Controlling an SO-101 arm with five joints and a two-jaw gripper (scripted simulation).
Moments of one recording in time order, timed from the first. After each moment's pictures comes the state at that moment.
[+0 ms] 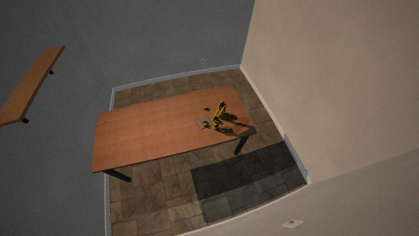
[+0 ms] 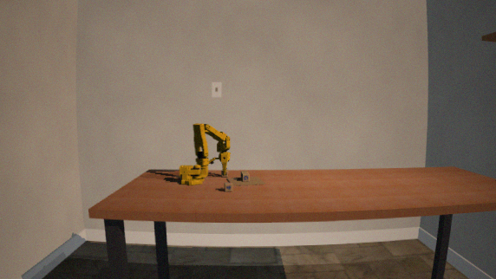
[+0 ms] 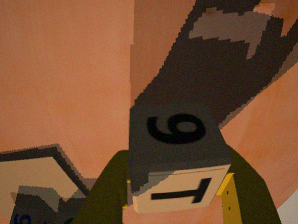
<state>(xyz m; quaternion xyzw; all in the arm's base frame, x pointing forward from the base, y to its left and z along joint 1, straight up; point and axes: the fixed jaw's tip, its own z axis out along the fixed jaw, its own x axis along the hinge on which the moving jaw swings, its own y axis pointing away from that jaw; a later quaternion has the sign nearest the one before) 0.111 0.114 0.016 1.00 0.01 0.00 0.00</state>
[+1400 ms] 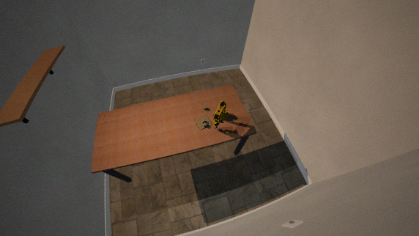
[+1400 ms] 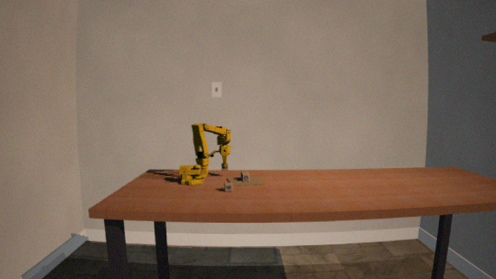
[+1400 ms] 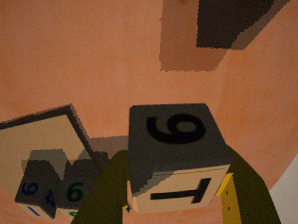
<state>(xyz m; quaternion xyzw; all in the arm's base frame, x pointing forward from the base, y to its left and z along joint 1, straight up) 0.112 0.116 0.048 1.00 0.01 0.00 0.00</state>
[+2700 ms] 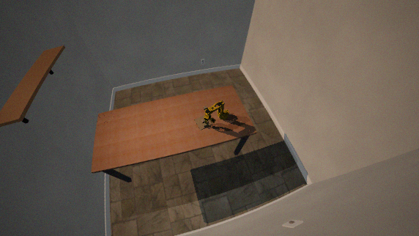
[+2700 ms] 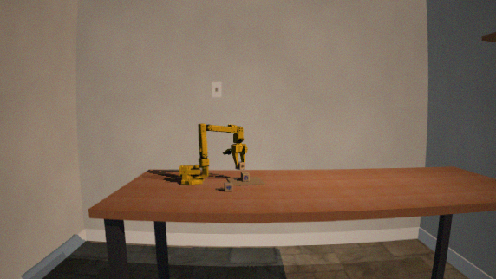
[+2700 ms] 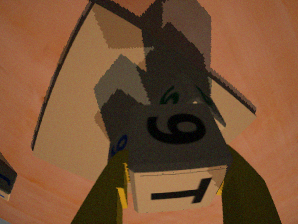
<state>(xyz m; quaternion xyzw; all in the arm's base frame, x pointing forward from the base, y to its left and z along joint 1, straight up) 0.172 0.056 0.063 0.93 -0.37 0.00 0.00</state>
